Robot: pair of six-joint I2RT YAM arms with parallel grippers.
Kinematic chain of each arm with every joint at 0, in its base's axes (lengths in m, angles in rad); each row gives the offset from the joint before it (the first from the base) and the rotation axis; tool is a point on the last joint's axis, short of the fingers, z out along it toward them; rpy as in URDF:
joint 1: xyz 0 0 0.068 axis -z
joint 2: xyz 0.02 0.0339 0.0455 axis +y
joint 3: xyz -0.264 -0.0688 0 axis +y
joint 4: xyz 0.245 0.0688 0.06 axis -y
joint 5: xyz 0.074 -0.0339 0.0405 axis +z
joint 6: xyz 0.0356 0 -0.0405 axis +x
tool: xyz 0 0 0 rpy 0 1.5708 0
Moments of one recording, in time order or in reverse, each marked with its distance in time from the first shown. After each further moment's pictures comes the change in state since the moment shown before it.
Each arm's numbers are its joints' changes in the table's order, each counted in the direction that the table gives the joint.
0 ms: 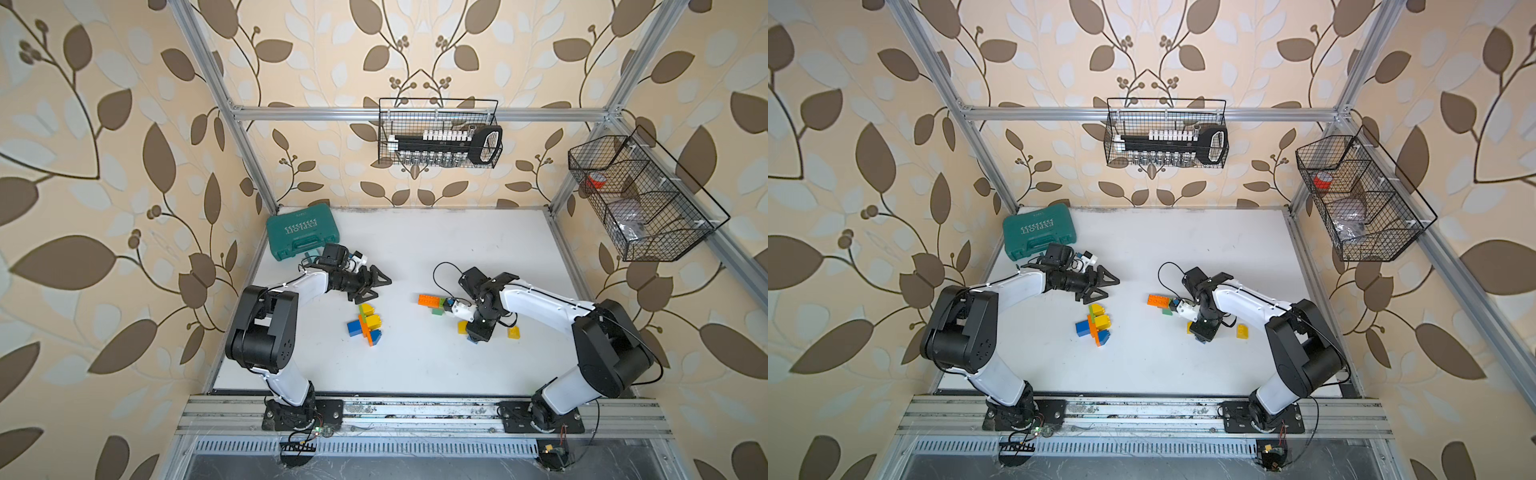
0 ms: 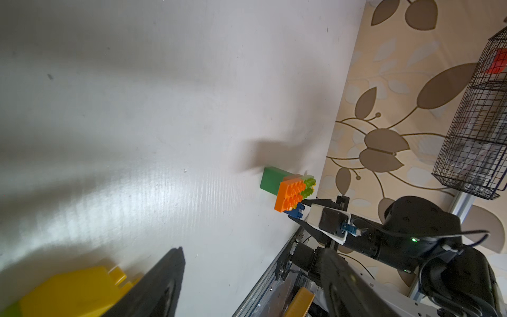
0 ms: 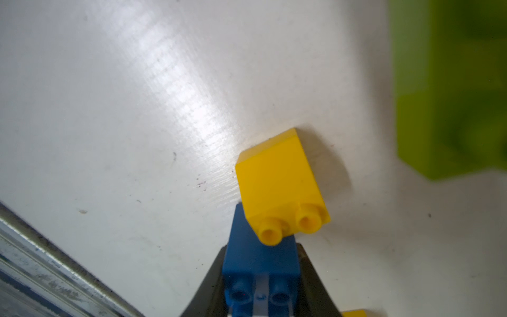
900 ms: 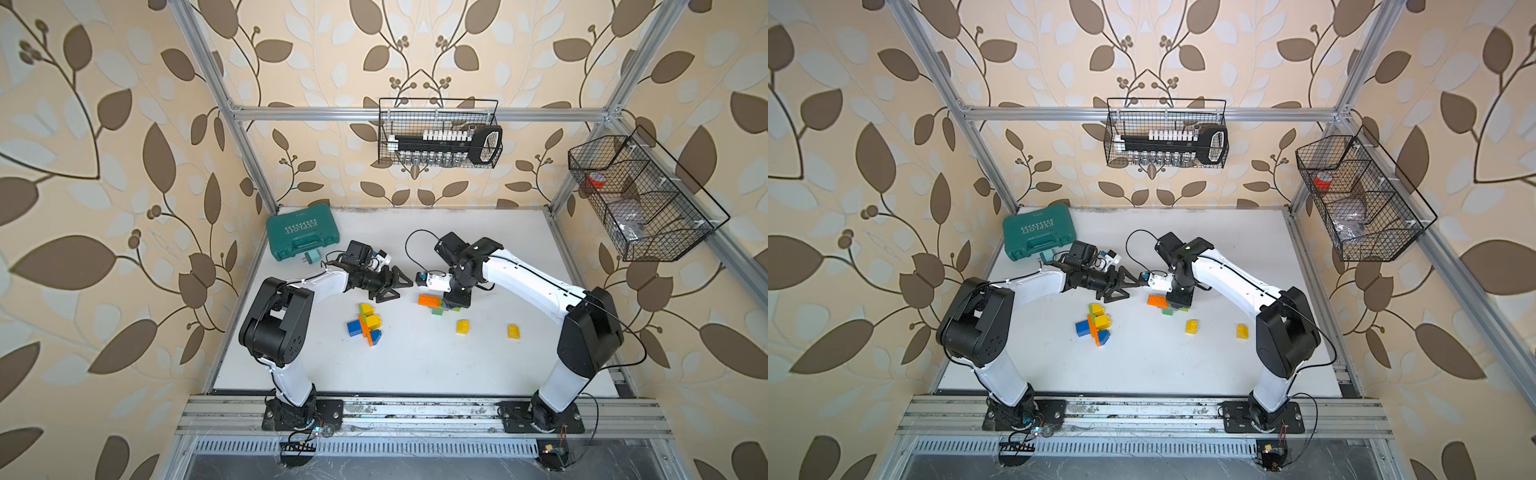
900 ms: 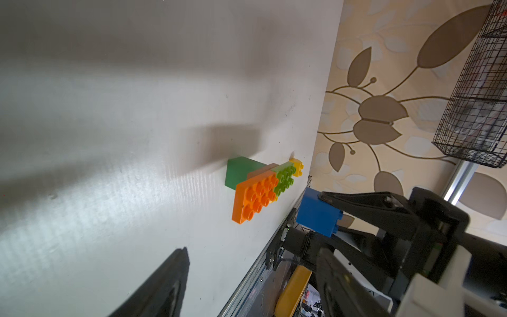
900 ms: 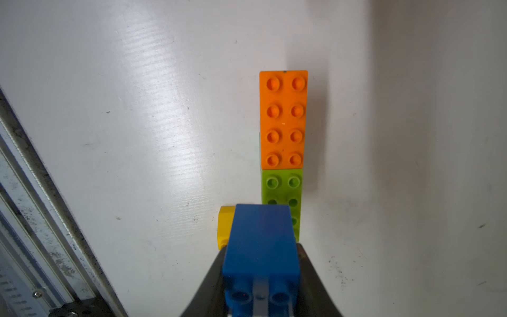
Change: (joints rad) left arm 0.167 0.079 -0.074 0.100 -0.020 -0.103; right arm -0.098 0.185 -0.528 -0.201 0.016 -0.228
